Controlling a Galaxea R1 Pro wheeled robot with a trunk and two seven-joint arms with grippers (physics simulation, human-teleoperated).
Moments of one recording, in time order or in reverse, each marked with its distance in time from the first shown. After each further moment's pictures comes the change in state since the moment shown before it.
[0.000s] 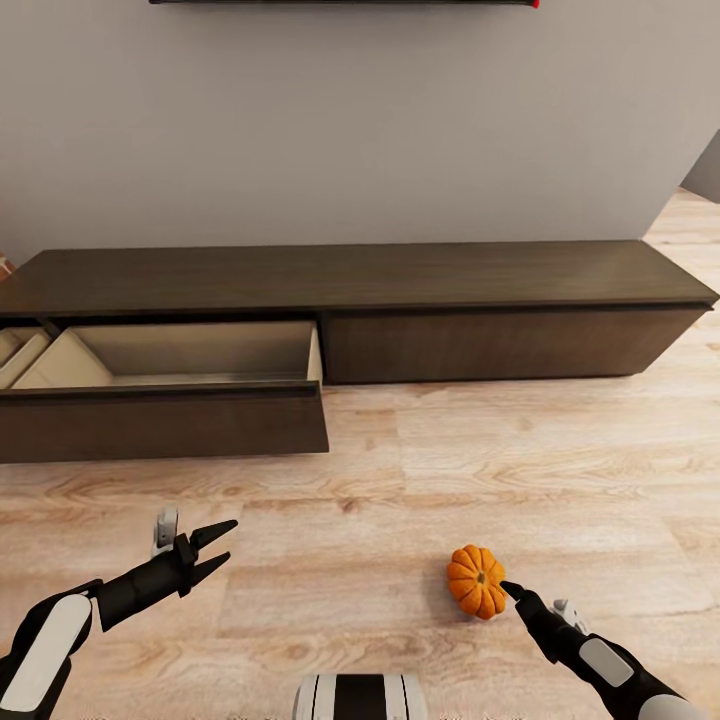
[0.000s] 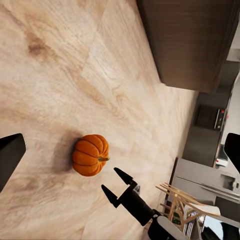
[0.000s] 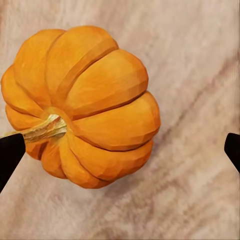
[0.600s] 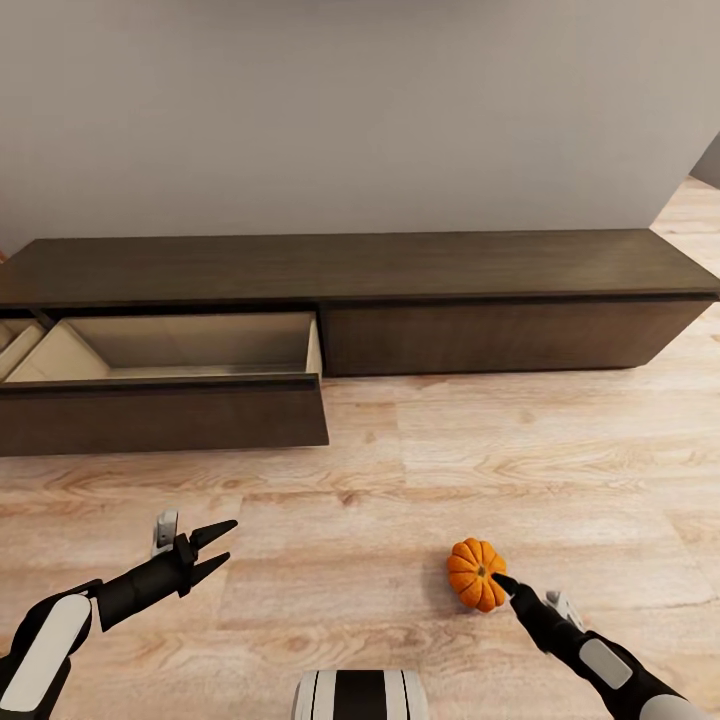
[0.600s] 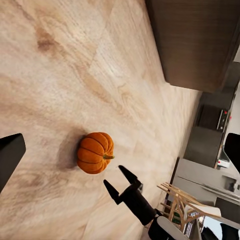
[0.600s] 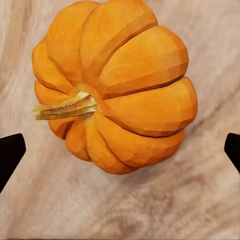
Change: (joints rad) left arm 0.000 0.001 0.000 0.000 0.001 0.000 0.000; right arm 0.000 -0.004 0.032 0.000 0.028 0.006 0.150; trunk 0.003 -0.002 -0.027
